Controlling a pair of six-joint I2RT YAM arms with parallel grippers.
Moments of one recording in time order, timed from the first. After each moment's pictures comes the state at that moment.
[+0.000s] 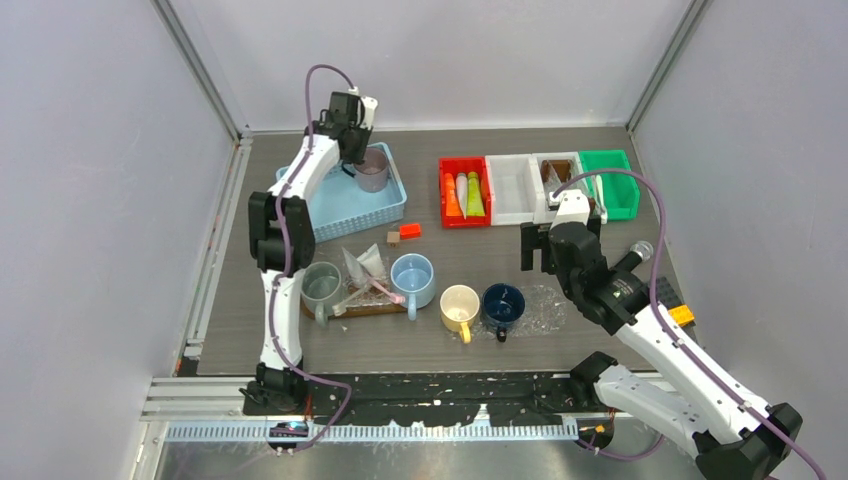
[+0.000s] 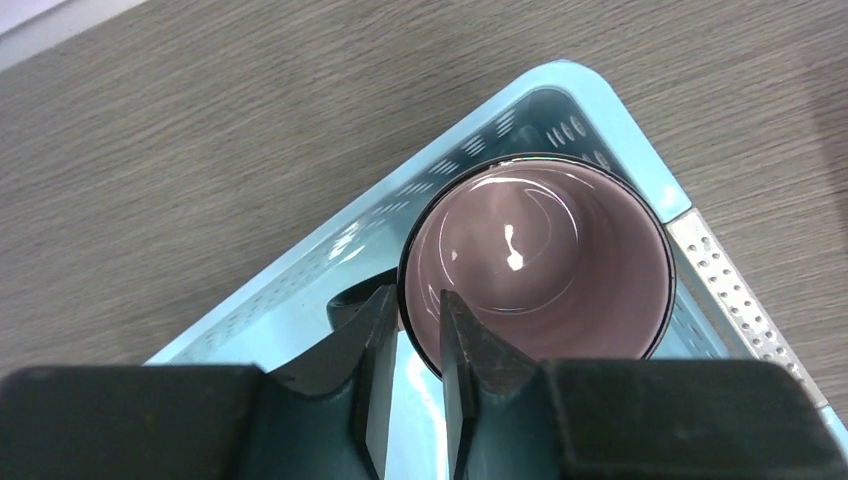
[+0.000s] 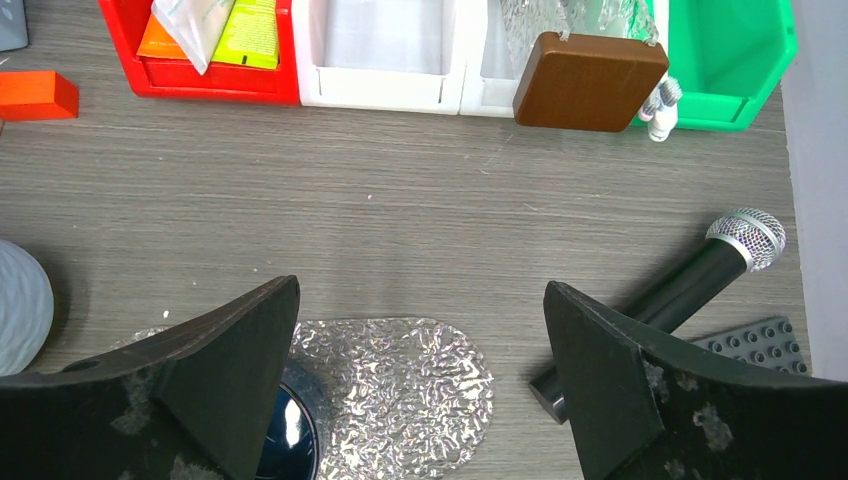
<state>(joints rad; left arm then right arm) -0.22 2.29 2.12 -0.63 -0.05 0.18 0.58 0.80 0.79 -0.54 0.52 0.21</state>
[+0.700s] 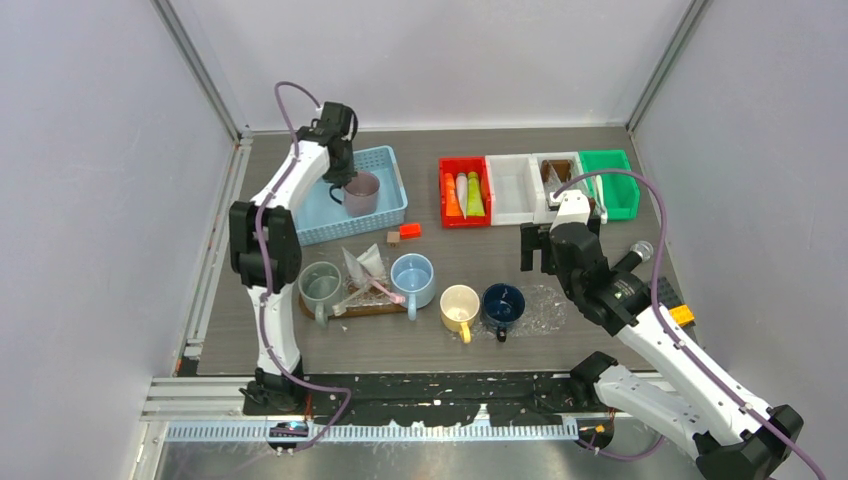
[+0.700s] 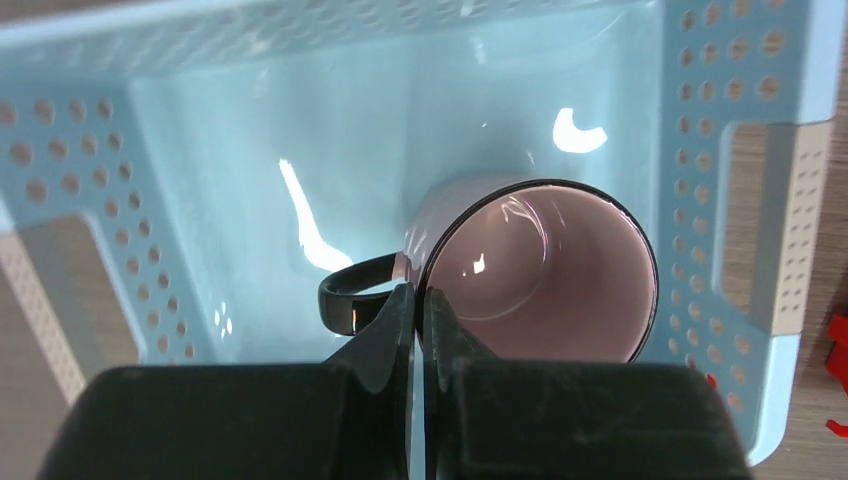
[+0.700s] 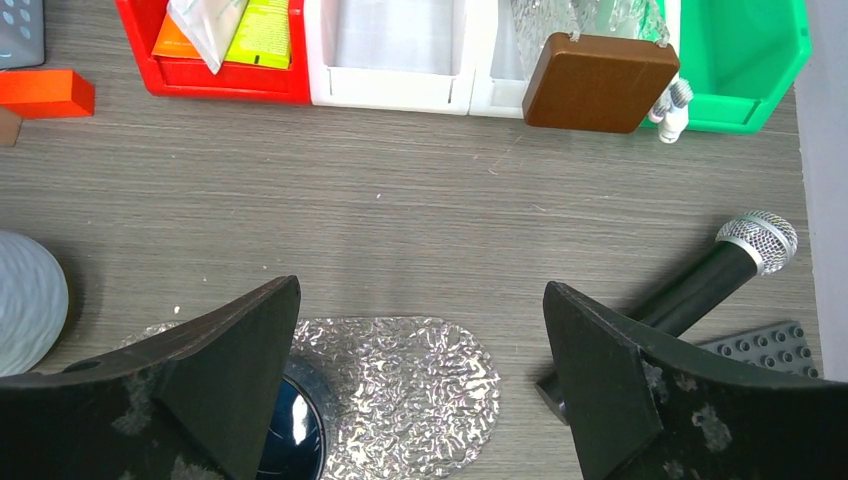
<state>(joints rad) -0.22 2.11 1.91 -0.78 -0.18 -0.24 0.58 0.80 0.79 -0.55 0.50 0.21</state>
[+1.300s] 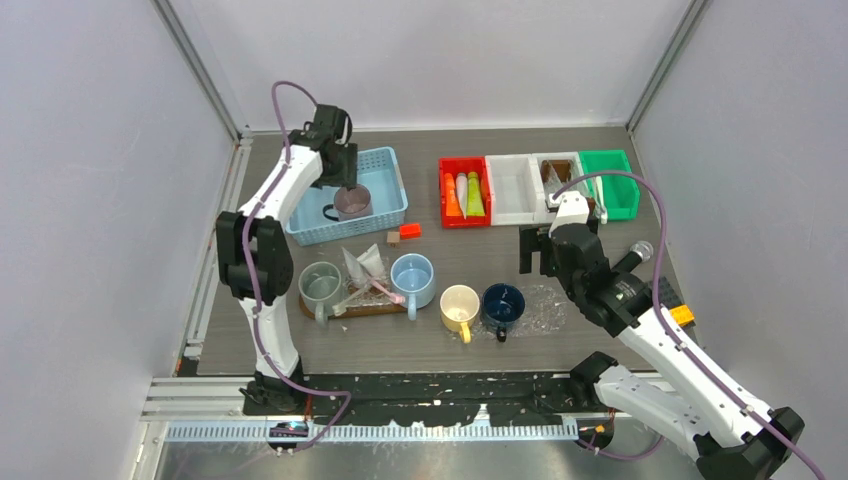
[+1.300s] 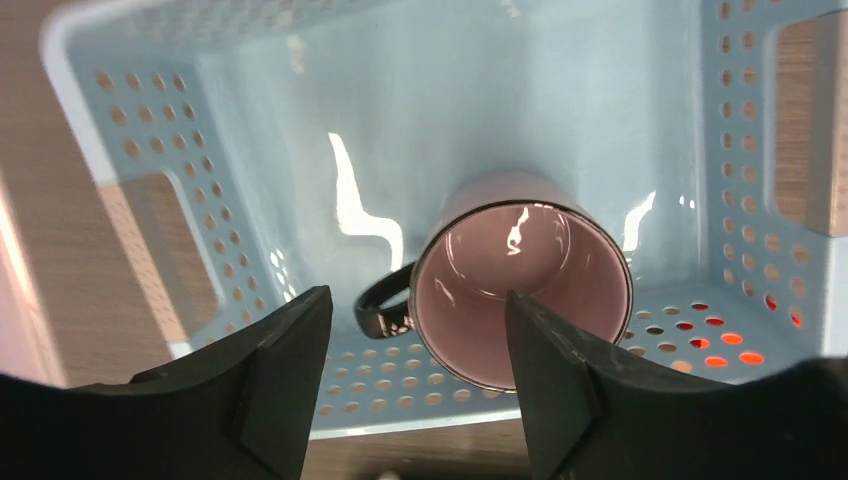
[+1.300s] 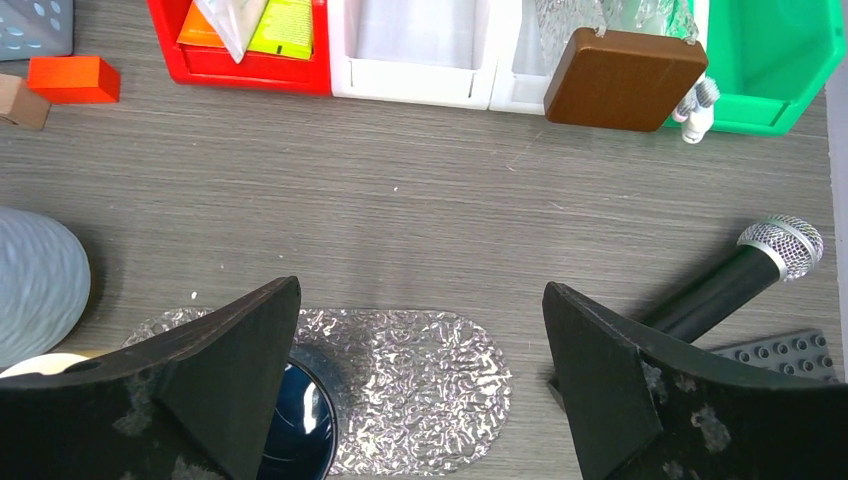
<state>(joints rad) -0.22 1.97 1.77 -0.83 -0.22 -0.20 0.58 0.79 0.79 -0.56 0.46 0.21</state>
